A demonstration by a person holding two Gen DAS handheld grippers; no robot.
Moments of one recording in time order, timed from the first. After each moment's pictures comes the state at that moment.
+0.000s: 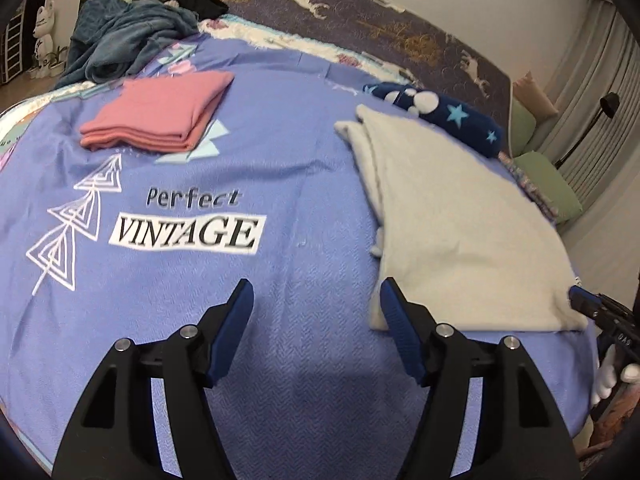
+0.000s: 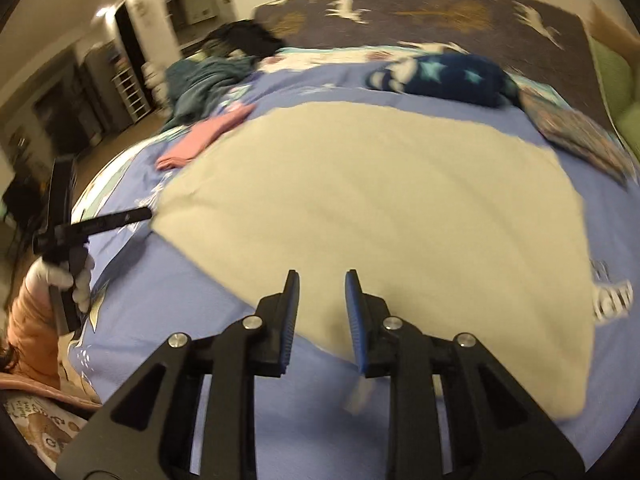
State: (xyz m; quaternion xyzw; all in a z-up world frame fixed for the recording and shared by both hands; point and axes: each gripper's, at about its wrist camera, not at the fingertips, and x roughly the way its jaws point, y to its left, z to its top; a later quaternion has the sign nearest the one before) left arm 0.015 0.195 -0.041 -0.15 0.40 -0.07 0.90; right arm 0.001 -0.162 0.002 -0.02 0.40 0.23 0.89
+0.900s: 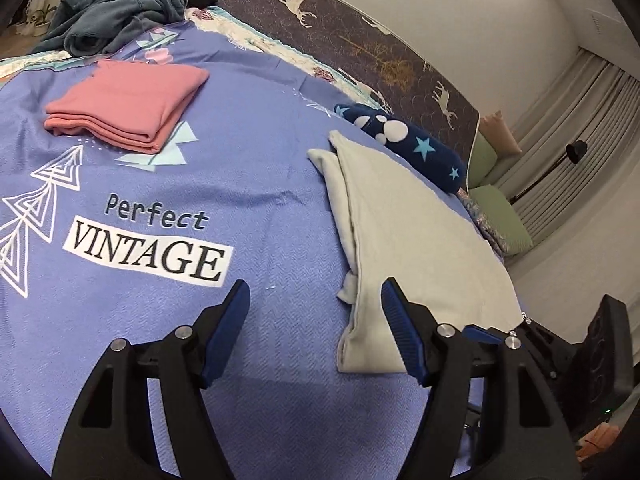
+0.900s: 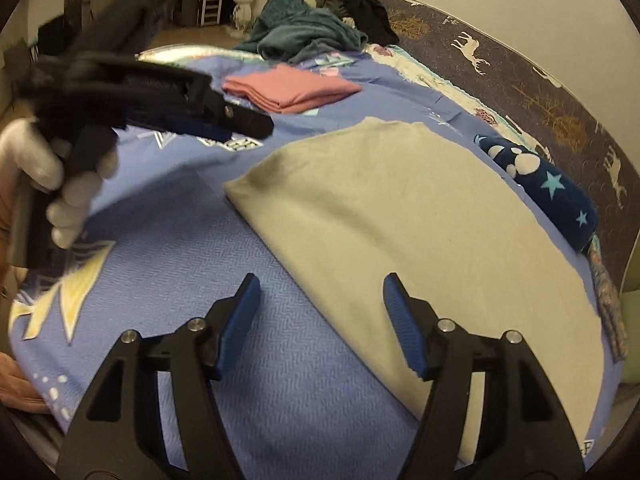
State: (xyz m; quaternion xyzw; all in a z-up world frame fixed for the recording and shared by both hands) left arm 0.035 0.218 -0.043 -0.24 0.38 -0.14 0.88; right arm -0.027 0.016 -0.026 -0.26 0.36 0.28 0.85
